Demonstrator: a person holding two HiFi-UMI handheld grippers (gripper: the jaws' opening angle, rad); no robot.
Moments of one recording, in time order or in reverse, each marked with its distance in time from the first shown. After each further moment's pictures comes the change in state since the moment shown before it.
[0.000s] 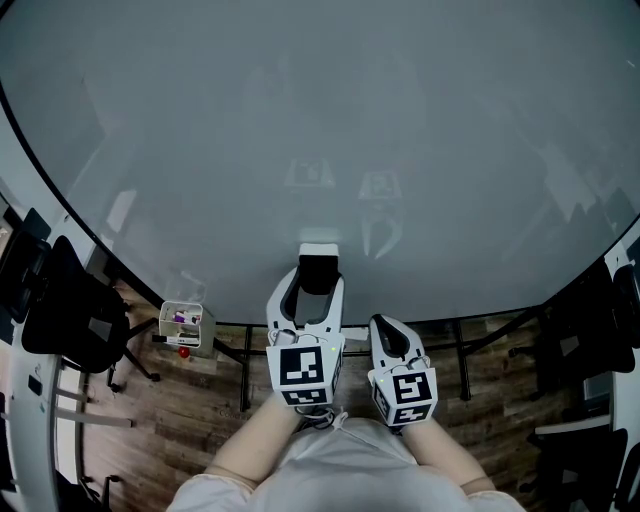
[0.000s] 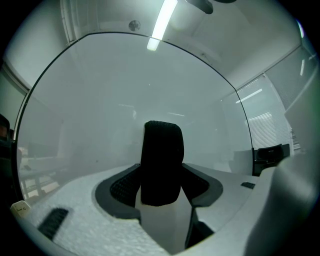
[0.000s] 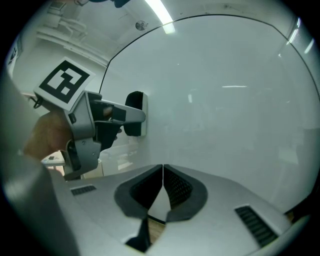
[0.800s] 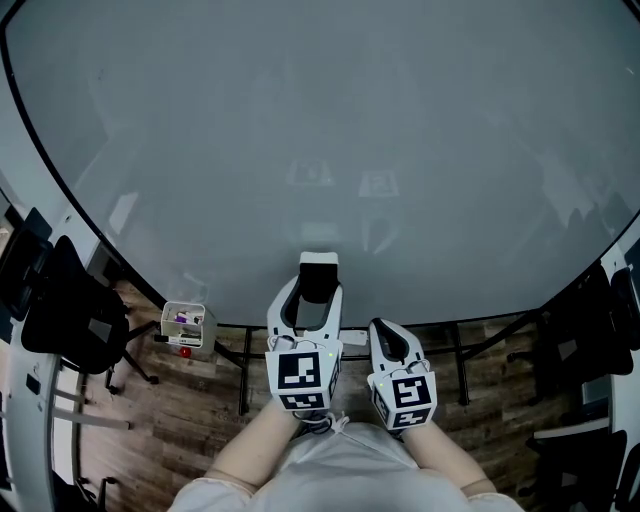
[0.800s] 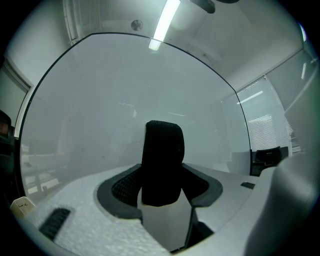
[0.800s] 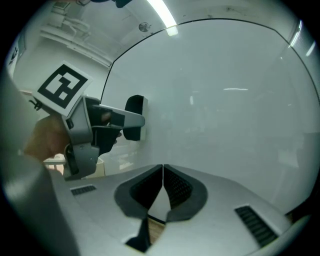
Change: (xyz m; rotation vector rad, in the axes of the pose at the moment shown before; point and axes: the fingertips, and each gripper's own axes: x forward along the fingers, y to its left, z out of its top) left arm -0.015 0.000 -0.004 -0.028 0.013 -0.002; right arm -0.010 0.008 0.006 -0.021 -0.014 0.006
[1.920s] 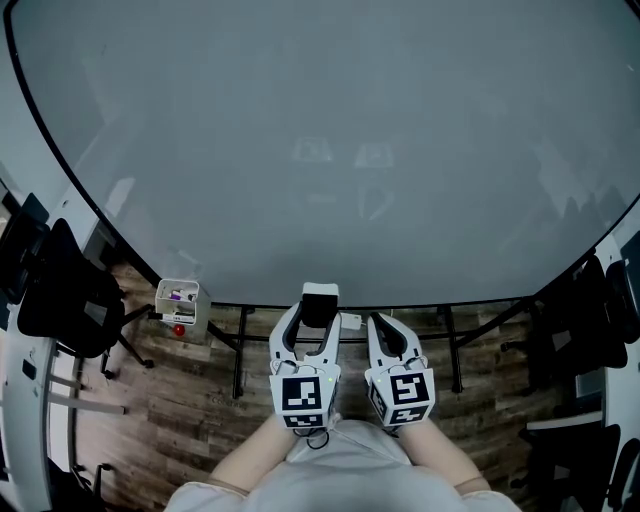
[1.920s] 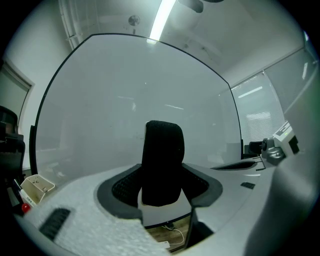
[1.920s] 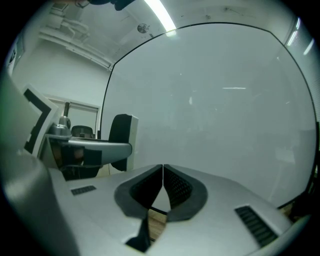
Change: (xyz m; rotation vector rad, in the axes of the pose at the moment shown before) left arm -0.062 -0.036 -0.066 0.009 0.082 -0.014; right arm -0.034 0.004 -0.011 0.019 0.006 -0.006
